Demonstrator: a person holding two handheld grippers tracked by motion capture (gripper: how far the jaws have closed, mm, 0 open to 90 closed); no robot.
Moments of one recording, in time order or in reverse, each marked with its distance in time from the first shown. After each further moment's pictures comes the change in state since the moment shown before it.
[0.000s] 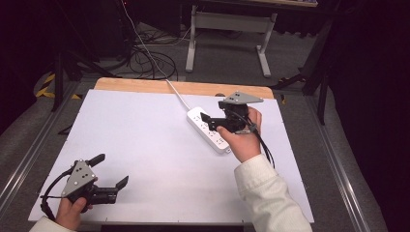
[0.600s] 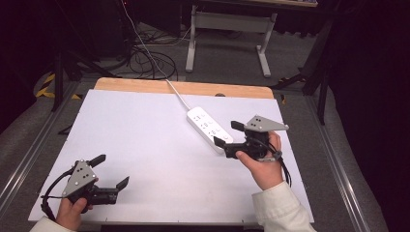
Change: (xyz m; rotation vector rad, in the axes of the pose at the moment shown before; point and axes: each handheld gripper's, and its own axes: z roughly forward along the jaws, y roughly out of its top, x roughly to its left) left arm -0.001 0.000 0.000 0.010 -0.010 0.003; right arm 0.009 -0.047 -0.062 -0.053 0.096 0.009
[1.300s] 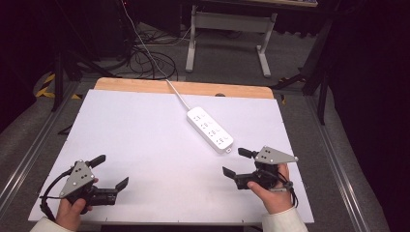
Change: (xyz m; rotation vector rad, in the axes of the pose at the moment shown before) left arm 0.000 0.001 -0.003 -0.012 -0.021 -0.007; right arm 0.007 -0.074 -0.028 0.007 0.082 0.006
